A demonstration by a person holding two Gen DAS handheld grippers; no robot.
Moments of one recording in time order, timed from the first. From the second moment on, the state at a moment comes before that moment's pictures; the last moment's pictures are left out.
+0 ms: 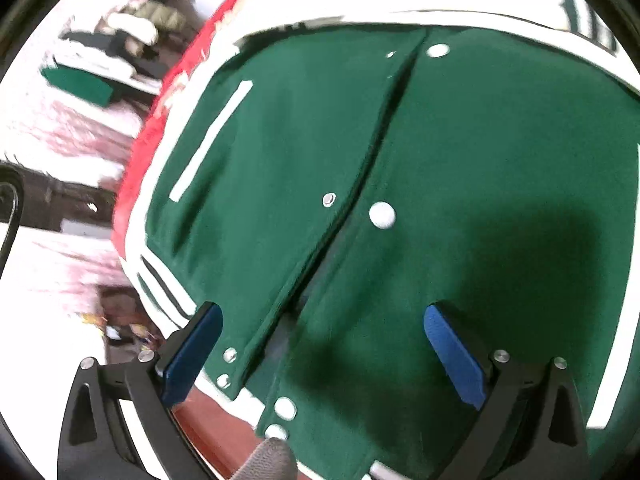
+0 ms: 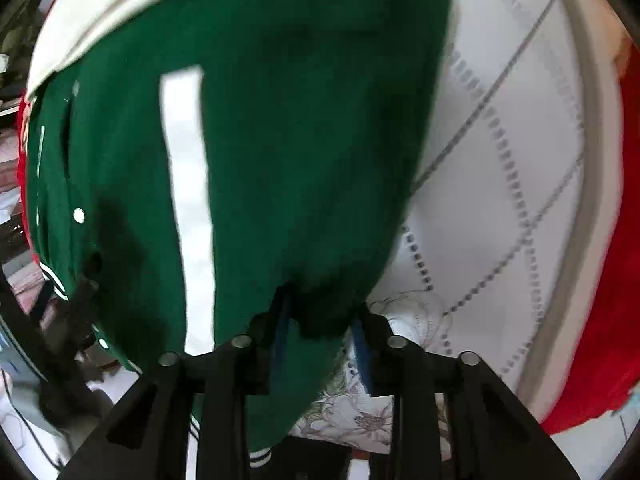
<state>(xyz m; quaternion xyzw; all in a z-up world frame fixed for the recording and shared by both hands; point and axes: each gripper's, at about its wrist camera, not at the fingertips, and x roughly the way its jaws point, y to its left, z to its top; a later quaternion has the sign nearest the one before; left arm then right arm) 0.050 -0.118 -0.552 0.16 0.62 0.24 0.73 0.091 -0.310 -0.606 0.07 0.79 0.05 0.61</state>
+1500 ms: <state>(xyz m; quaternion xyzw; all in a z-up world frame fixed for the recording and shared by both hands) 0.034 -0.277 -0.562 0.20 0.62 0.32 0.69 0.252 -0.421 -0.635 0.39 0.66 0.22 0.61</state>
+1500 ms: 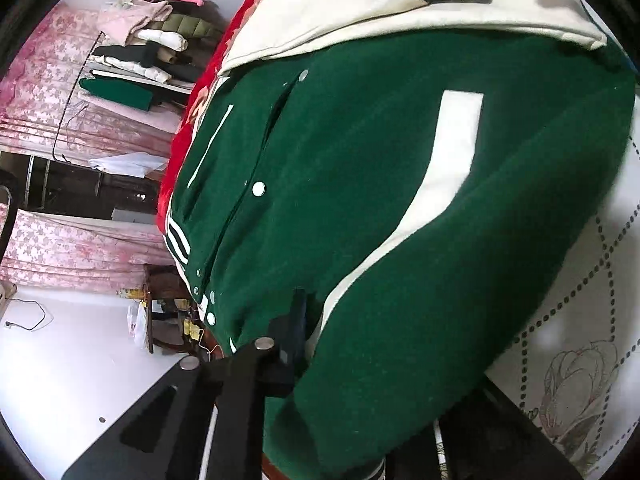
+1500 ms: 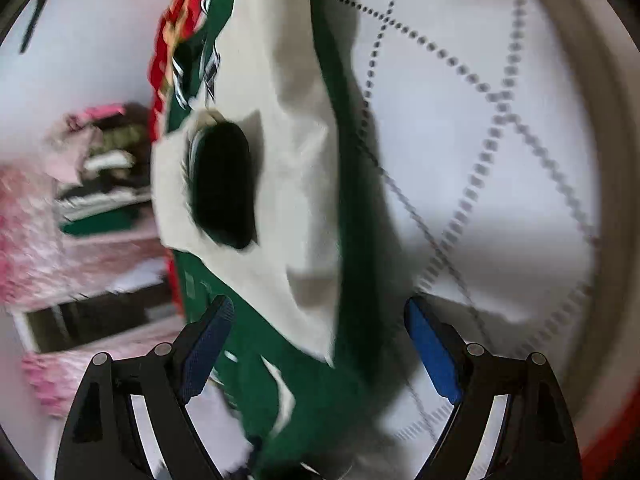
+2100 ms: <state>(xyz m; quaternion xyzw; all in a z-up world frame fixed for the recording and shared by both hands) 0.058 -0.173 -0.425 0.09 0.60 0.22 0.76 0.262 -0.360 -0.419 0.33 0.56 0.22 0.73</state>
